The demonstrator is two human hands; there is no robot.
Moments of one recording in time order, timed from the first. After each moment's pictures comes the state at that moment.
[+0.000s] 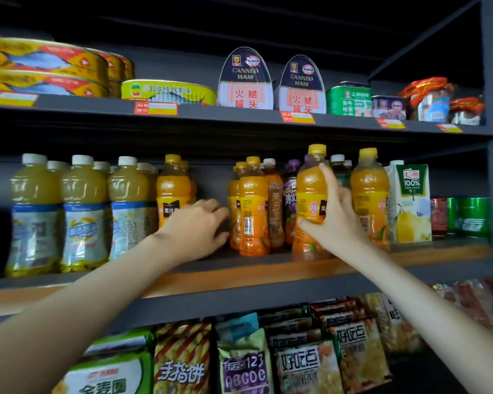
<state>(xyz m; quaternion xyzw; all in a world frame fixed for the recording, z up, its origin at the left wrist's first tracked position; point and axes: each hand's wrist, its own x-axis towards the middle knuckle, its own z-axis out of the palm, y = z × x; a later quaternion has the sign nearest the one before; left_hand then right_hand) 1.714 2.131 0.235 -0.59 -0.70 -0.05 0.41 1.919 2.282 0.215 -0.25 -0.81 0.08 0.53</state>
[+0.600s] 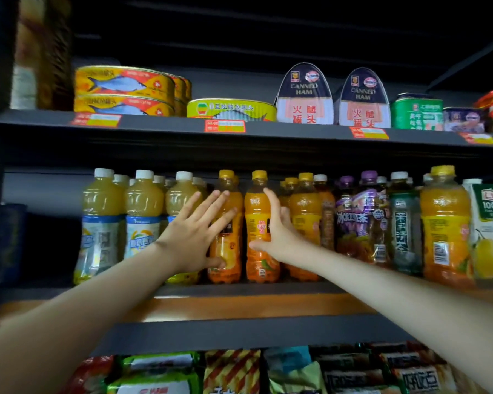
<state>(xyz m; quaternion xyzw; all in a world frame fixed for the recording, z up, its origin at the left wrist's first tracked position) 1.611 2.095 0.235 -0.48 -0.69 0.11 0.54 1.759 2.245 0.234 -0.14 -0.90 0.17 0.38</state>
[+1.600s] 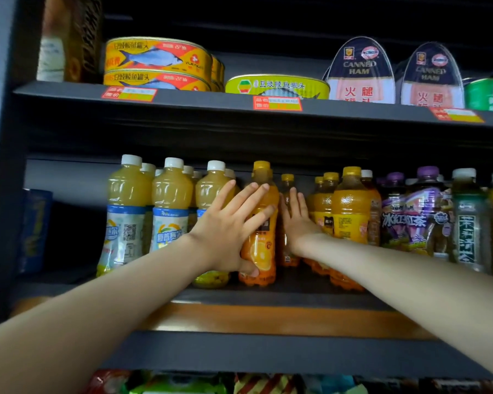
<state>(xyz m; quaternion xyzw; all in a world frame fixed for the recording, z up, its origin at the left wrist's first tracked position) 1.609 2.103 0.239 -0.49 -0.69 0.12 0.53 1.675 2.282 0.247 -0.33 -0.90 -0.14 0.25</state>
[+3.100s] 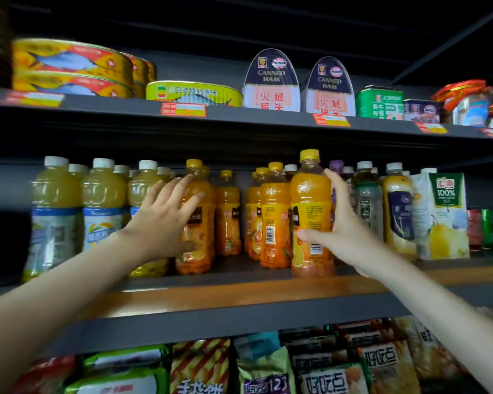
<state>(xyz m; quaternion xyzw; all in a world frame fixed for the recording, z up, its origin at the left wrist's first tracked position) 1.637 2.098 0.242 -0.46 -0.73 0.00 0.51 1.893 2.264 0.225 -0.14 -0.82 0.26 0.49</state>
